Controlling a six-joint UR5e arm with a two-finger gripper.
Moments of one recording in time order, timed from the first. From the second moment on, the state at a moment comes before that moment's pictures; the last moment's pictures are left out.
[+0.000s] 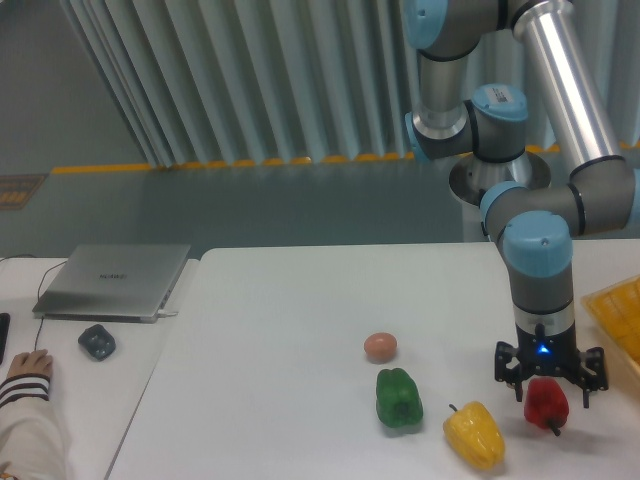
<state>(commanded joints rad) 2.34 -2.06 -1.53 -0.96 1.64 0.39</state>
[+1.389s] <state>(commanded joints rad) 2.33 -2.00 -1.50 -1.06 1.70 0.55</state>
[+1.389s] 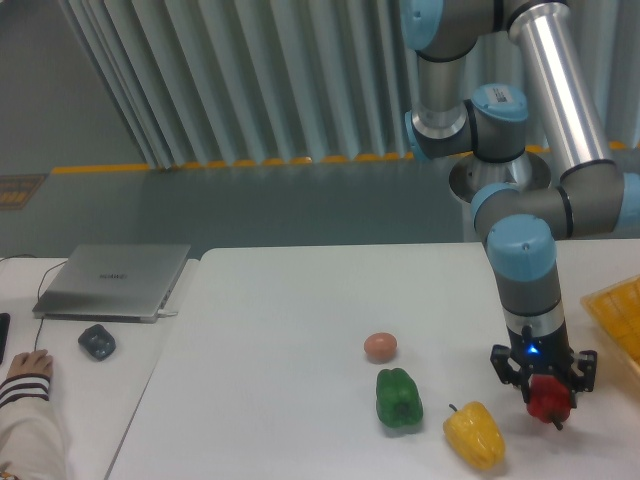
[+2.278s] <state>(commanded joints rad) 2.45 -1.88 -1.52 -1.32 1.68 1.42</state>
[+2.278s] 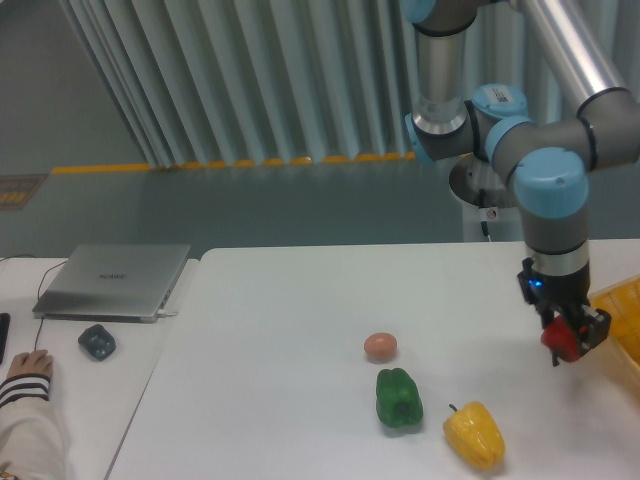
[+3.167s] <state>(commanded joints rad) 2.60 -1.86 -1.55 -1.34 1.69 1.72</state>
